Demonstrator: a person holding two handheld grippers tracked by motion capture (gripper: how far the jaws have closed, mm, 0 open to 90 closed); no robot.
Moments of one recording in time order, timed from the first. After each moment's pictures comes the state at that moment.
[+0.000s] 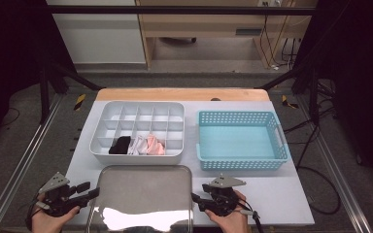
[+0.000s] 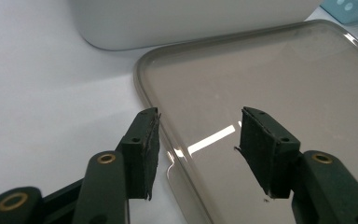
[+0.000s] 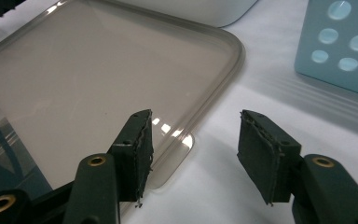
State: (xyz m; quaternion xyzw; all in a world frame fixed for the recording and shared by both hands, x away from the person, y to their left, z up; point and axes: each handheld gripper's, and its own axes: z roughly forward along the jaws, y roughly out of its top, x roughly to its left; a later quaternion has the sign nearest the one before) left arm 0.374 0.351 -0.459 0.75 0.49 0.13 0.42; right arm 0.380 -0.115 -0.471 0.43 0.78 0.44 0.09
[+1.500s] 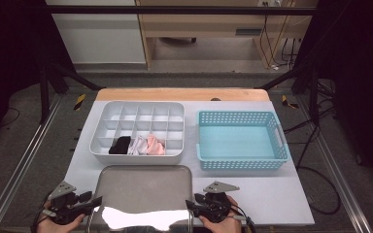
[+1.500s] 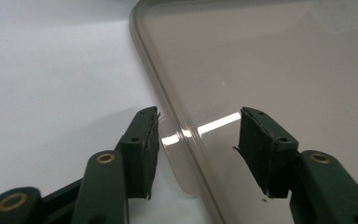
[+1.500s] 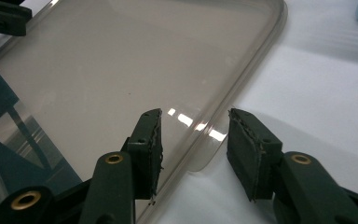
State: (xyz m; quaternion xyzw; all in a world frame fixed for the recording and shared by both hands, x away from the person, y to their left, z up) left arm 0.358 0.340 -0.475 0.75 0.53 0.13 0.38; right arm 0.368 -0.100 -0.487 0.45 0.78 0.44 0.04
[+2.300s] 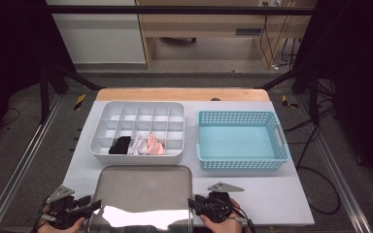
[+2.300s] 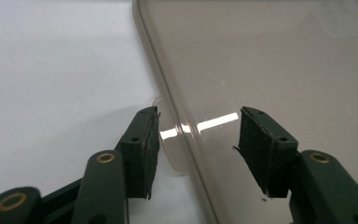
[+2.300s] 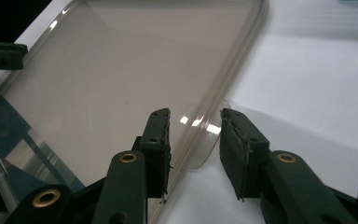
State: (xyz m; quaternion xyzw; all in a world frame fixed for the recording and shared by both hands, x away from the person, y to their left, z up) left arm 0.349 0.340 -0.475 0.74 0.55 0.11 0.37; right arm 0.366 -0.104 -0.489 0.51 0.74 0.45 0.02
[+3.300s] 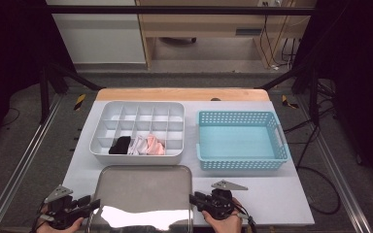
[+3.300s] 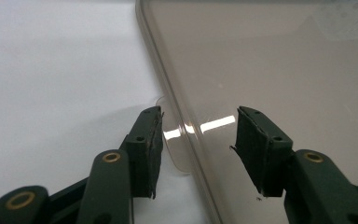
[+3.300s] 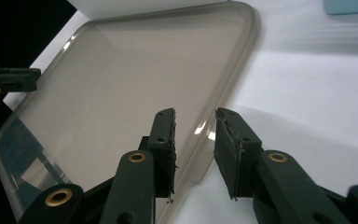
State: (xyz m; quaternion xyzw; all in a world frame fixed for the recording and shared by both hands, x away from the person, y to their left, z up) left arm 0.348 0.342 -0.475 0.73 0.55 0.11 0.38; right arm 0.371 -0.110 -0.492 0.52 0.71 0.48 0.00
